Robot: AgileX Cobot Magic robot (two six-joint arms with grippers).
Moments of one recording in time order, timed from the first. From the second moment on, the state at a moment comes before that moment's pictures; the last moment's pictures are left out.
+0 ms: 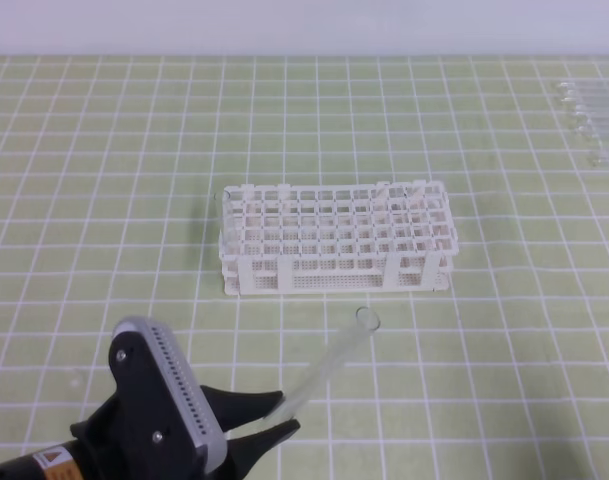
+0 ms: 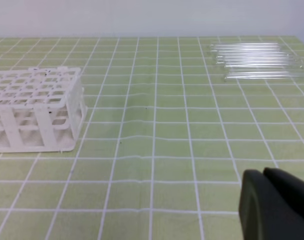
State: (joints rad) left arm -0.97 0.97 -0.37 0.59 -0.09 -0.35; right arm 0.03 0.00 0.00 0.16 0.28 -0.09
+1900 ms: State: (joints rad) left arm -0.97 1.34 -0.37 0.63 -0.69 -0.38; right arm 0.03 0.48 -0.40 1.61 0.58 -1.18
